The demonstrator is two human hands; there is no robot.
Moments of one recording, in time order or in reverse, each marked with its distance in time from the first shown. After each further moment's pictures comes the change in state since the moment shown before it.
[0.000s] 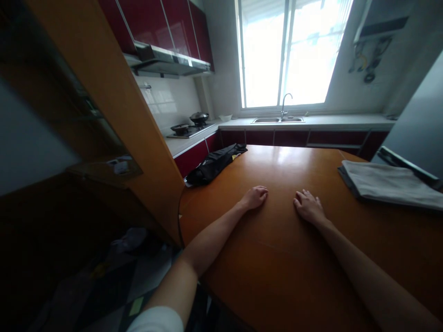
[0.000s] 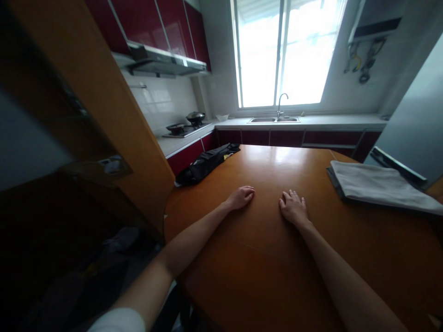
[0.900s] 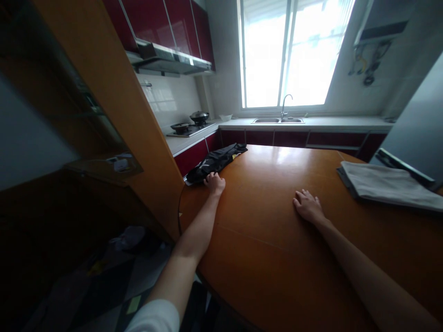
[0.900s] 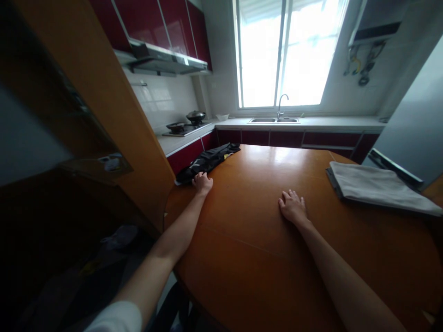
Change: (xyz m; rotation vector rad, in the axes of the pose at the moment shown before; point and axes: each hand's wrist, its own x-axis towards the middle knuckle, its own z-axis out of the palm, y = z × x) left_hand -0.029 -0.104 -0.084 0.283 0.441 -0.831; right_hand 0.002 0.001 0.000 -0.019 -0.024 -0.002
